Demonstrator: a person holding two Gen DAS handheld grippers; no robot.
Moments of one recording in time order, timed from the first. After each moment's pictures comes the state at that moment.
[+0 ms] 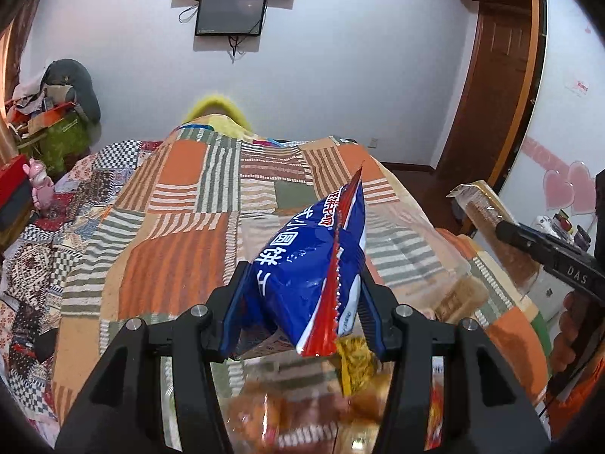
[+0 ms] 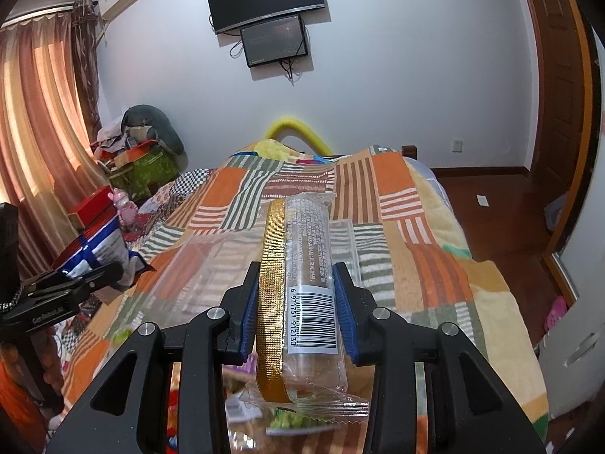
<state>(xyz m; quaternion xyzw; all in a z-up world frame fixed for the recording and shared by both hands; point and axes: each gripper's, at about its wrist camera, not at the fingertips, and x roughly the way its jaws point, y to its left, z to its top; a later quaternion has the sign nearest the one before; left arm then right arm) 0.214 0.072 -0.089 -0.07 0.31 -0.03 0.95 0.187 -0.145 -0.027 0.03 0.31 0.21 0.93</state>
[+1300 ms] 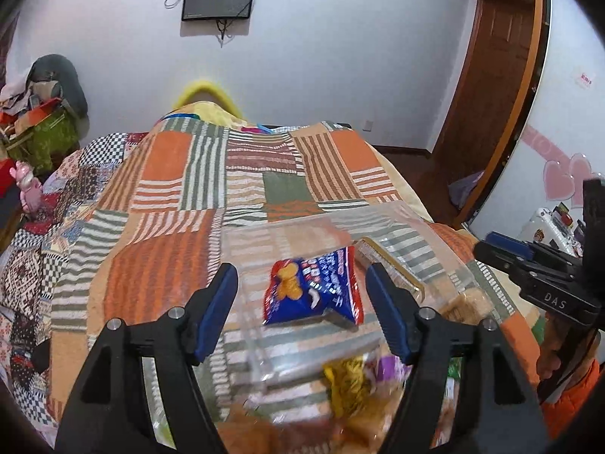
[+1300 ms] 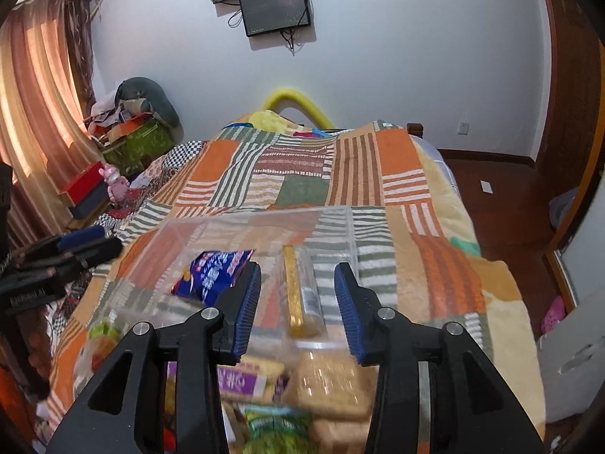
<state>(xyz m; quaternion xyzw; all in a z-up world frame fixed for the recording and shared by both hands) 0.243 0.063 -0.087 -0.06 0.35 -0.04 0.93 0.212 -0.144 -0.039 0.00 0.36 0.22 0.91</state>
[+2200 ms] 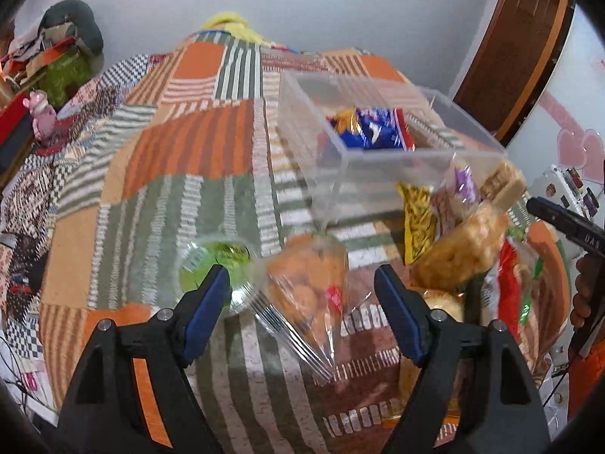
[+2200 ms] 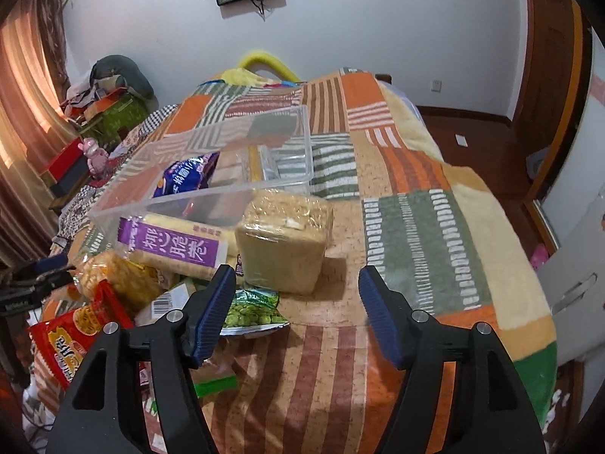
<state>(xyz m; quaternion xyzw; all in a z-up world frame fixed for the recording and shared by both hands) 0.162 0.100 -0.185 -0.08 0.46 -0.03 0.89 0.167 -0.173 -0.092 0.00 0.42 0.17 0.89</state>
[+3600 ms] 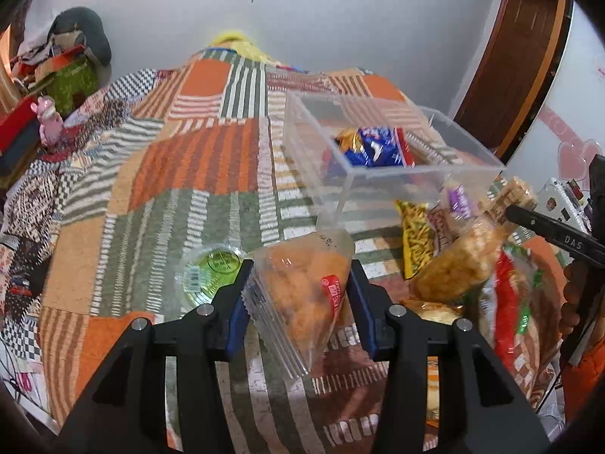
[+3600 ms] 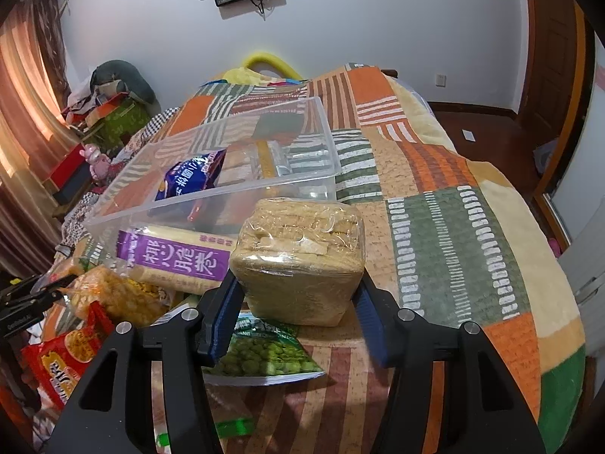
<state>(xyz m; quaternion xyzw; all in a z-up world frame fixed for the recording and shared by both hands) 0.150 0.105 -0.172 -0.08 0.41 -0.02 0.91 0.172 -0.166 -0.095 0.02 0.42 0.18 0.89</state>
